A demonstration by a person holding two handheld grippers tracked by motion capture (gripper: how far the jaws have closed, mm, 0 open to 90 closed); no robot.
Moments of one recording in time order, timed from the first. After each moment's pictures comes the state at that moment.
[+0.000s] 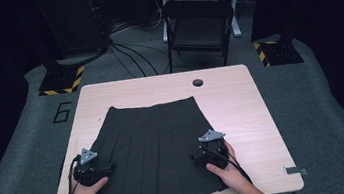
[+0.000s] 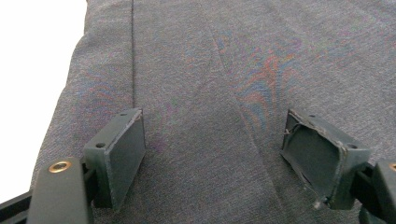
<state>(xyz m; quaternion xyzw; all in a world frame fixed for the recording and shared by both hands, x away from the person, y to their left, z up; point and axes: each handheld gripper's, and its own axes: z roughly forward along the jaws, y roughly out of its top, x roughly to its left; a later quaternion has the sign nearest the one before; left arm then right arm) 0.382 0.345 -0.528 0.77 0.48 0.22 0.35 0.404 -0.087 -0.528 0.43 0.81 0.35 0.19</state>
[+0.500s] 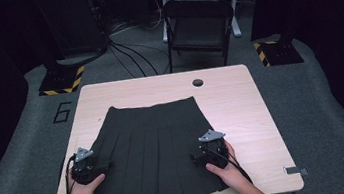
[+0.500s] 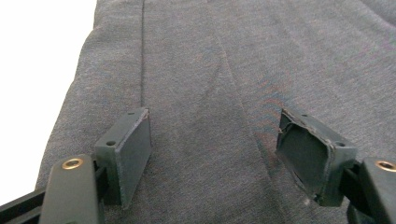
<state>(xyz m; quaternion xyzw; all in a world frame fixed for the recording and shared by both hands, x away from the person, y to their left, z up) 0.385 0.355 -0.523 0.75 0.51 0.19 0.37 0.403 -0.087 -0.528 0.43 0.81 0.35 0.19</state>
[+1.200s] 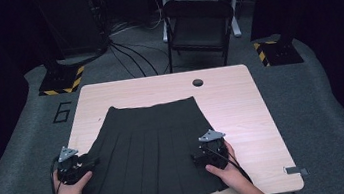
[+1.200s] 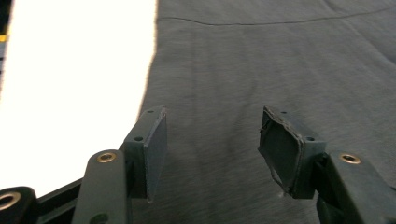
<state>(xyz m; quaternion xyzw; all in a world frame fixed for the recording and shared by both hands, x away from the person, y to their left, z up) 0.376 0.387 -0.499 0.71 0.55 0.21 0.38 0.403 -0.087 -0.528 0.43 0.81 0.35 0.19</state>
